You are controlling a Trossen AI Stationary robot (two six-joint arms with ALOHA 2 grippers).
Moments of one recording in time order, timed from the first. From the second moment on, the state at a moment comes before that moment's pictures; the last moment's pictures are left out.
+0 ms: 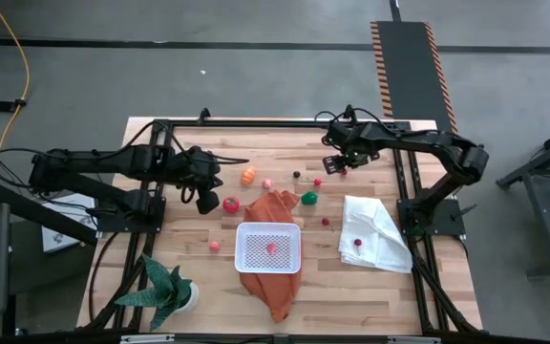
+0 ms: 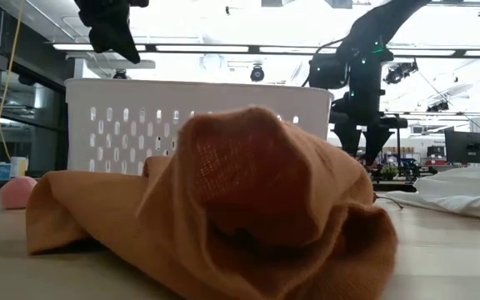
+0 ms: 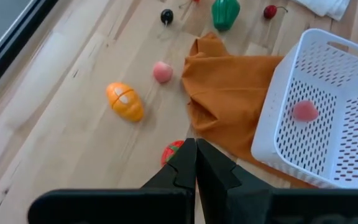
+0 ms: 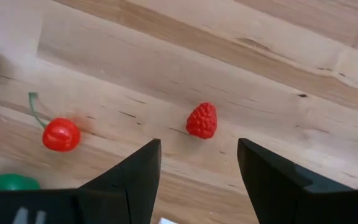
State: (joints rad) left arm 0.14 1.07 1.05 -0.92 -0.18 -0.32; right arm -0.54 1.58 1.03 -0.88 0.09 0.68
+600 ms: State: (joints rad) left arm 0.14 1.07 1.05 -0.94 -0.16 -0.32; right arm -0.65 1.62 1.01 -0.85 0.00 0.70
